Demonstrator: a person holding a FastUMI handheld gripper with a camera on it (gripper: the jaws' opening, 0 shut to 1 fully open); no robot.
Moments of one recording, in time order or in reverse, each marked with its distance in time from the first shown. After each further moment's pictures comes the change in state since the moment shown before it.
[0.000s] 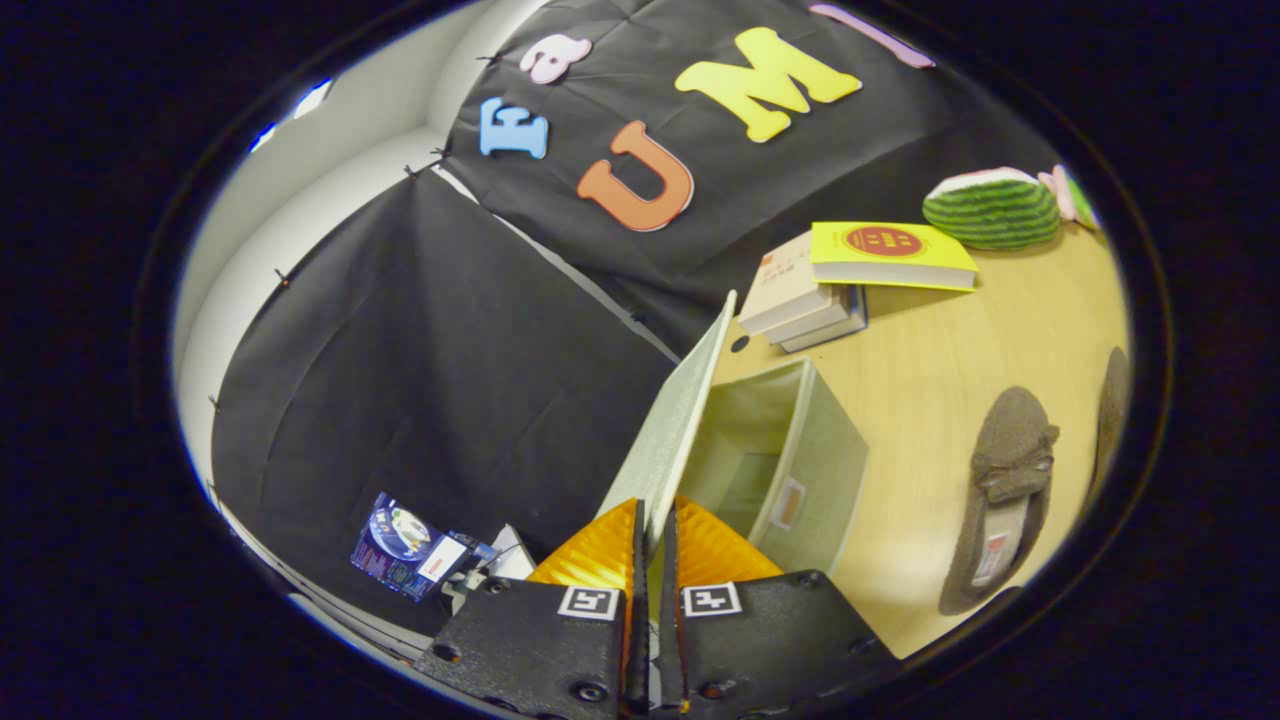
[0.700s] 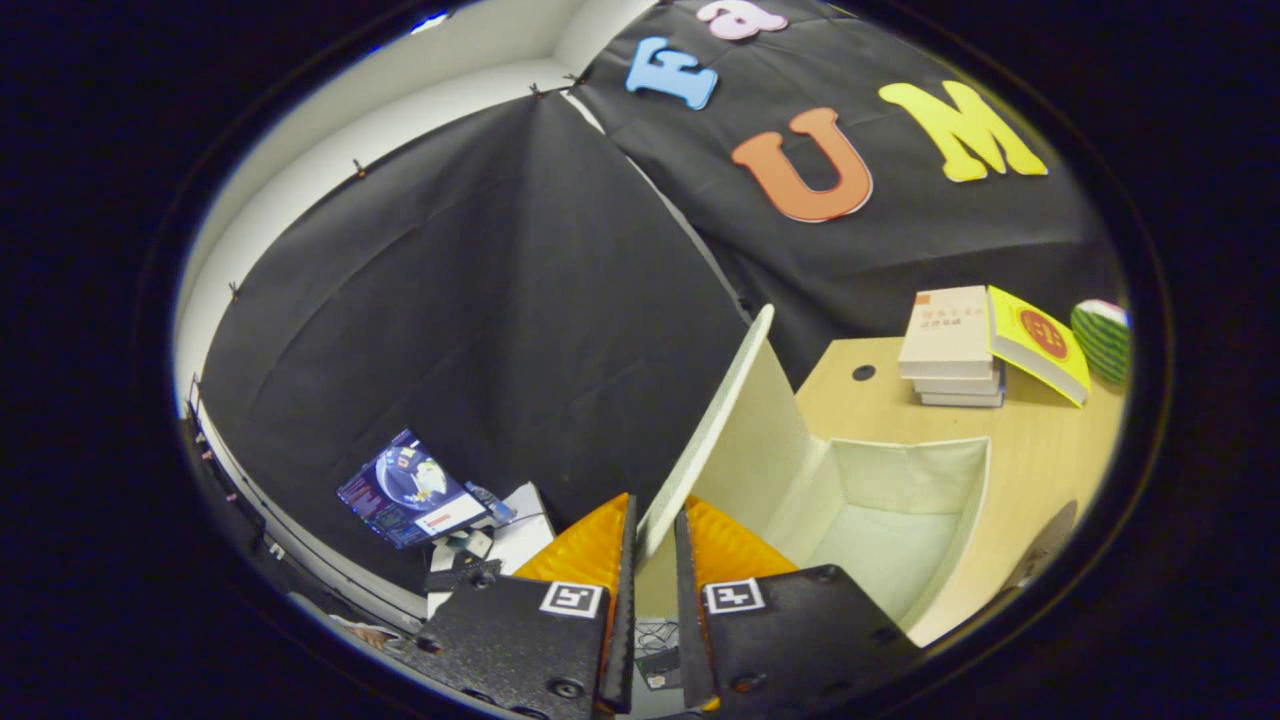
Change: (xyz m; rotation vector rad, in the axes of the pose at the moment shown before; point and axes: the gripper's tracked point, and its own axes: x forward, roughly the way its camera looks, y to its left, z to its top) arm 0.093 0.168 -0.016 -0.328 0.132 0.114
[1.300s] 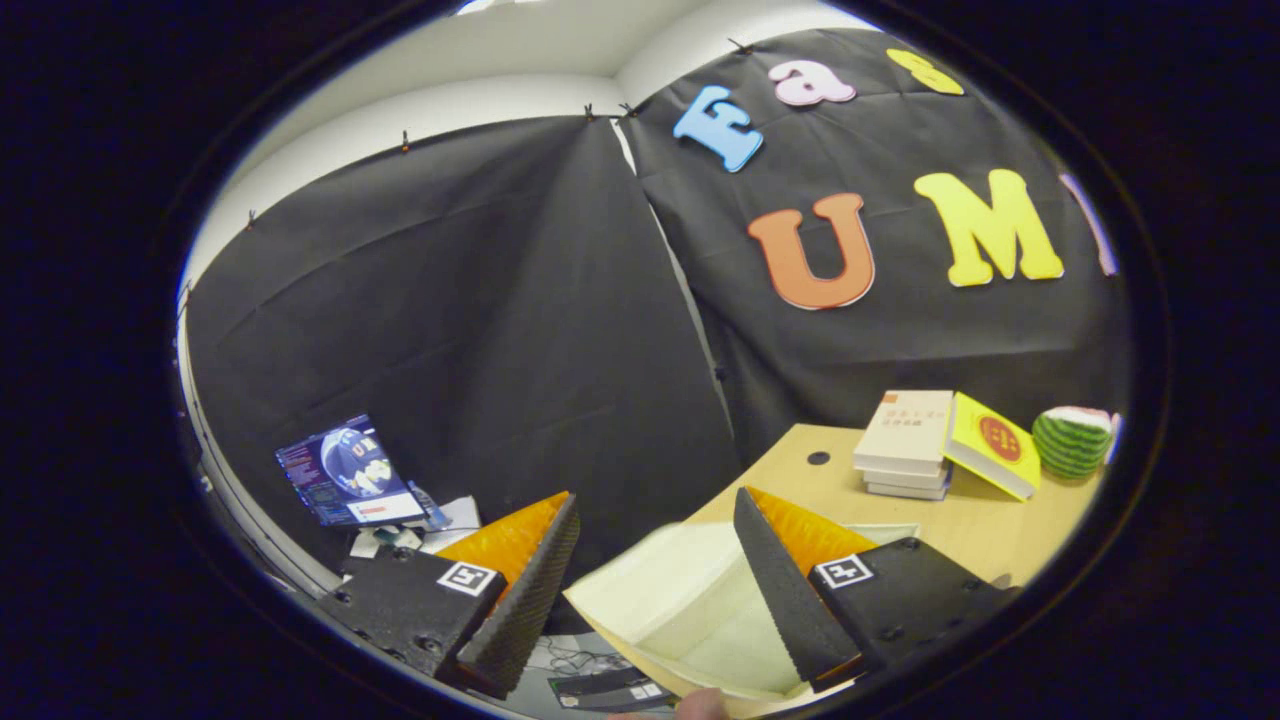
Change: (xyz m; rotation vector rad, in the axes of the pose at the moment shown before) arm -0.038 -0.030 0.042 -0.209 -0.204 -0.173
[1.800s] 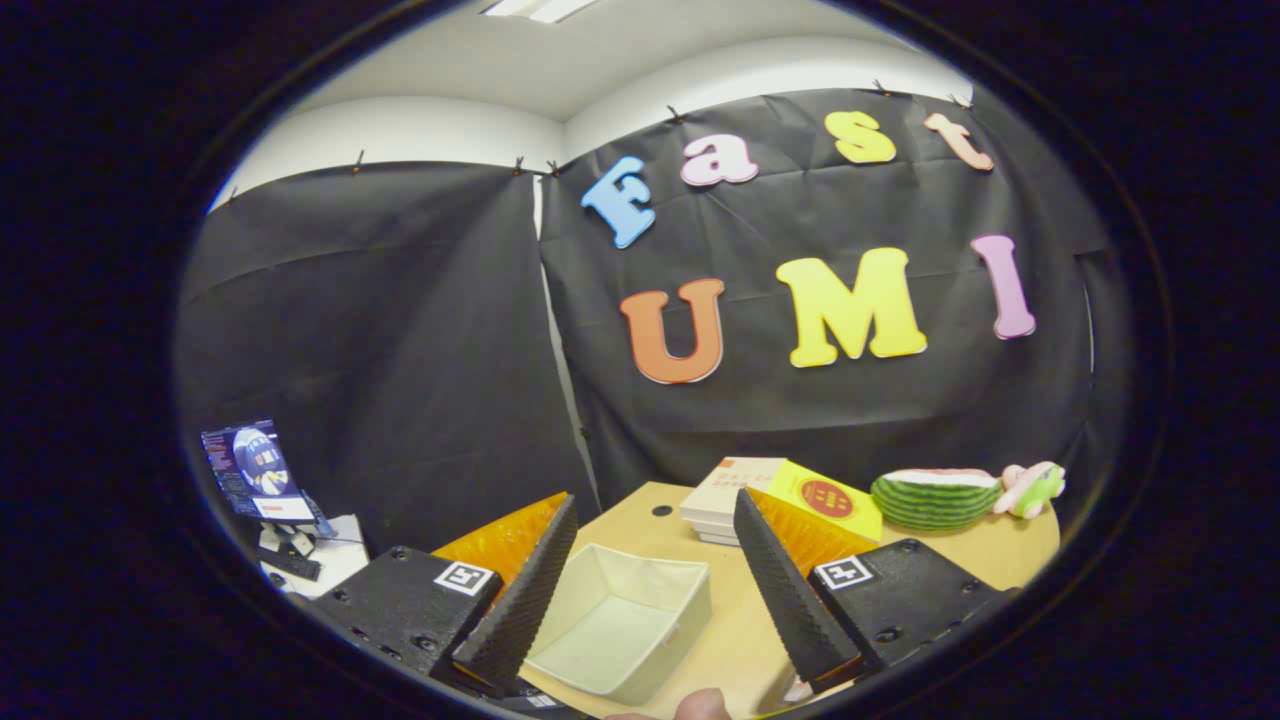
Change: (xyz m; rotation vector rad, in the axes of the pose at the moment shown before) arm -0.126 -0.137 0.034 -0.065 -0.181 -0.338
